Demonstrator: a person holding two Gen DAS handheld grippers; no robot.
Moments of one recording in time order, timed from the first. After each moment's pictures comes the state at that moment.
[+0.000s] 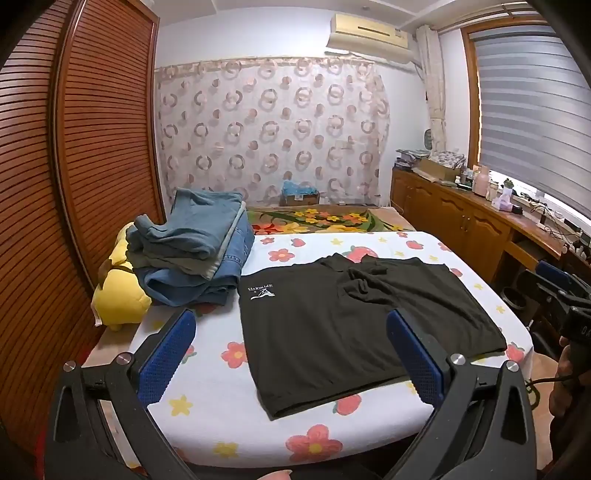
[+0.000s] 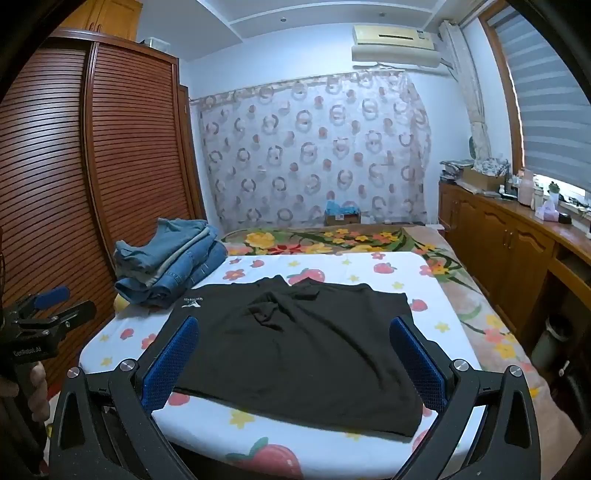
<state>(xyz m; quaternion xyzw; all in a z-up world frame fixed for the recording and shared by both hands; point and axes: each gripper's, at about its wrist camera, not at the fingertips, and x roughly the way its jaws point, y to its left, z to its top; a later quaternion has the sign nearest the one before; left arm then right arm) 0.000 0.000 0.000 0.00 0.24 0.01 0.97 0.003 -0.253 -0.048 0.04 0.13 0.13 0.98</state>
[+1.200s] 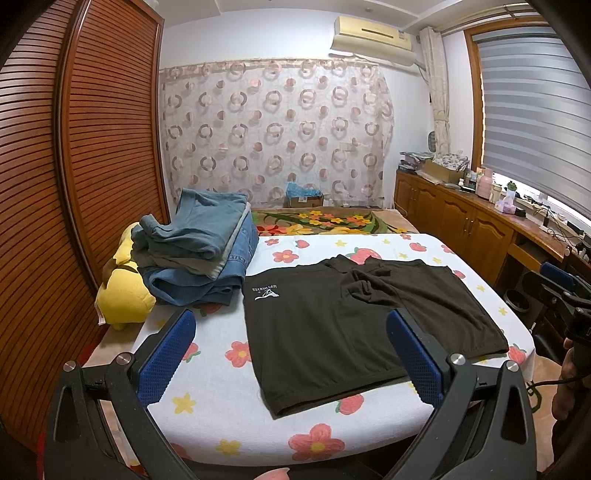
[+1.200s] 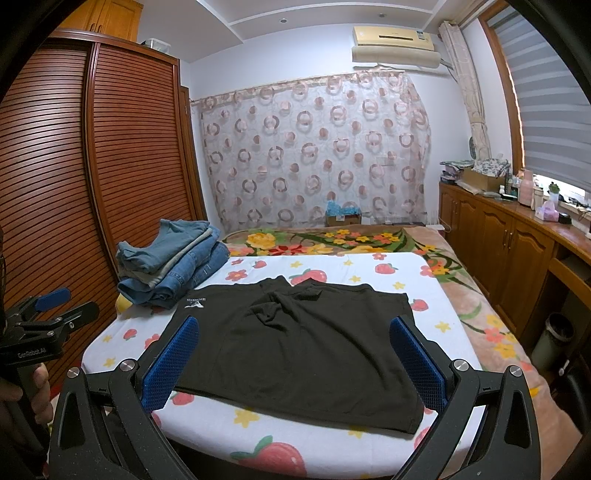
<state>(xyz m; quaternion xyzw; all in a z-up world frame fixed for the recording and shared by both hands) 0.000 -0.001 0.000 -0.01 0.23 0.01 0.97 0.002 -0.252 -0.048 0.04 0.13 0.13 0.98</state>
